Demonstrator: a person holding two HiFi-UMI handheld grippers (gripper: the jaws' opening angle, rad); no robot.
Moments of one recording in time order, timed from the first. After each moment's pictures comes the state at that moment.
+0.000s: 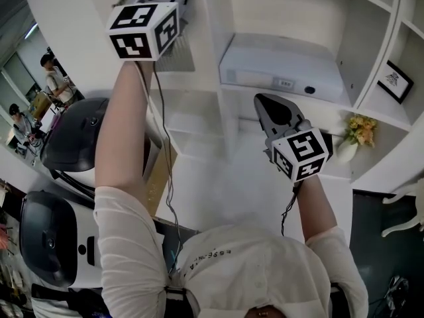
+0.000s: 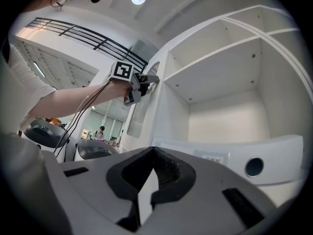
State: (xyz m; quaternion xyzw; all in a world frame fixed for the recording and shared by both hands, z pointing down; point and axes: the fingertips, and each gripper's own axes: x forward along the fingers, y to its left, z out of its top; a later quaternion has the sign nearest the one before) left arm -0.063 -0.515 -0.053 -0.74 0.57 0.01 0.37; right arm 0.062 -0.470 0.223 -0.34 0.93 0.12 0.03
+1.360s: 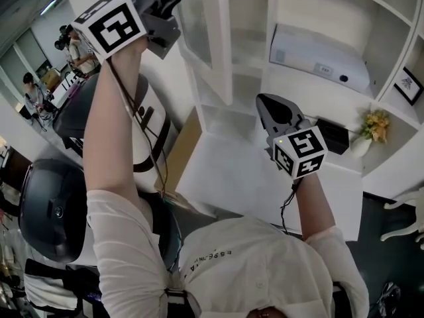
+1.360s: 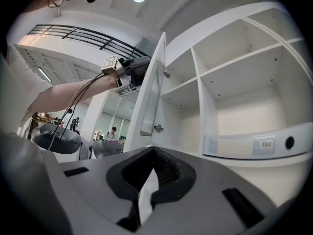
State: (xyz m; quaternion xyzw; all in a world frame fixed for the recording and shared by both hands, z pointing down) left arm -0.121 -0.358 -0.050 -0.89 0.38 0.10 0.25; right arm -0.028 -0.380 0.248 -0.29 0.95 0.10 0.02
